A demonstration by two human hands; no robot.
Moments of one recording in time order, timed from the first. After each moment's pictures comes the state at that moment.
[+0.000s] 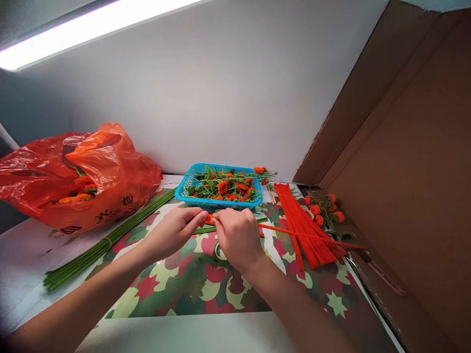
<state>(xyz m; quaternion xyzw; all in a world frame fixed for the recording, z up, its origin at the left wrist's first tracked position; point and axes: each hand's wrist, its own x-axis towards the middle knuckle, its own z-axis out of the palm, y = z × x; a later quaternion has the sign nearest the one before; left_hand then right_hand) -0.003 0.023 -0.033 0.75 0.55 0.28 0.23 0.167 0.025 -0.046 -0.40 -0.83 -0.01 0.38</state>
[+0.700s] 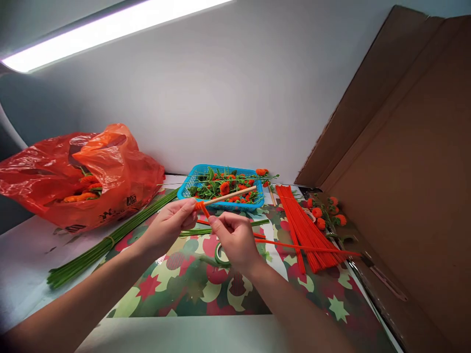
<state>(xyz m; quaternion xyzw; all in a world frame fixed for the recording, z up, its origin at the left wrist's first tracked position) -0.005 0.024 -0.031 0.59 0.43 0.49 0.47 0.158 0.019 -0.043 -0.41 -0.64 0.45 0.46</state>
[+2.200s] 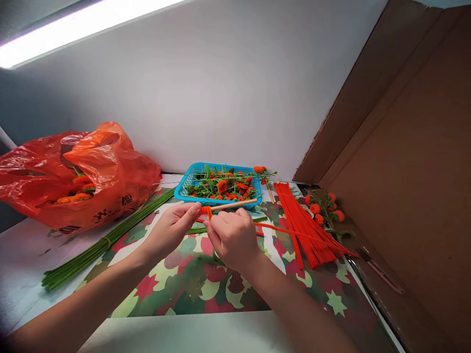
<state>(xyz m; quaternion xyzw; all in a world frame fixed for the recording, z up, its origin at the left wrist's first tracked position) 0.004 0.022 -0.037 0.65 0.50 0.45 0.35 0.165 0.025 -0.046 -0.34 -0.86 -0.08 0.37</state>
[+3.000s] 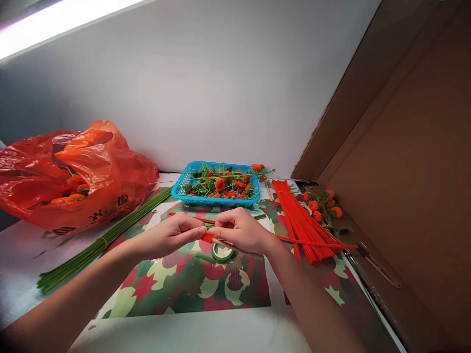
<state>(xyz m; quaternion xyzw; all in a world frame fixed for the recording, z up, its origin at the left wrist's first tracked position) -0.015 0.025 -0.031 0.78 0.39 0.19 0.44 0.194 0.043 -0.026 -0.32 -0.77 0.51 0.22</state>
